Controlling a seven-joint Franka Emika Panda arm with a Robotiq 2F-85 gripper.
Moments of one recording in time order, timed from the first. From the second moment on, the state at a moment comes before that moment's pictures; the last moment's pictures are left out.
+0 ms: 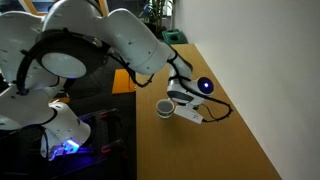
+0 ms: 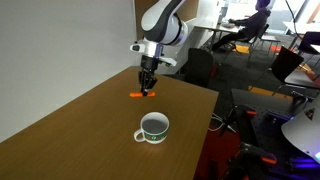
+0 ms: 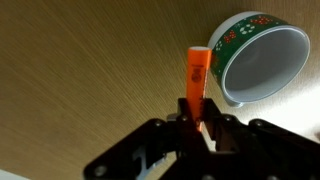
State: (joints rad) arm -0.49 0.61 0.33 -1.96 0.36 2.54 -1.37
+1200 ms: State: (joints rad) arm -0.67 0.70 0.53 -1.99 0.82 2.44 -2.34
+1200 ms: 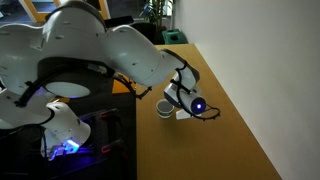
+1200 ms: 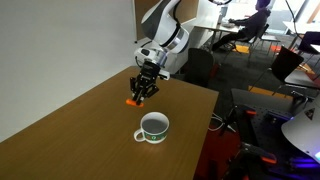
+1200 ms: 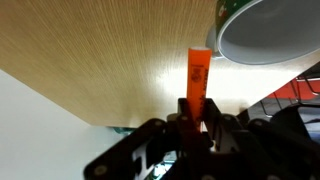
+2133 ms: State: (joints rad) arm -0.38 0.71 0.14 -1.86 0.88 1.89 -2.53
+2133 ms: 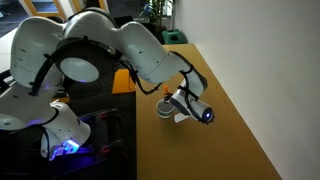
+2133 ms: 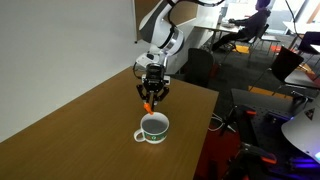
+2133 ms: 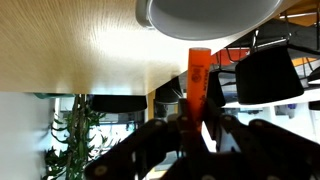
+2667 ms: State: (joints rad) arm -0.31 0.82 0.08 -1.79 0.88 1.88 -2.53
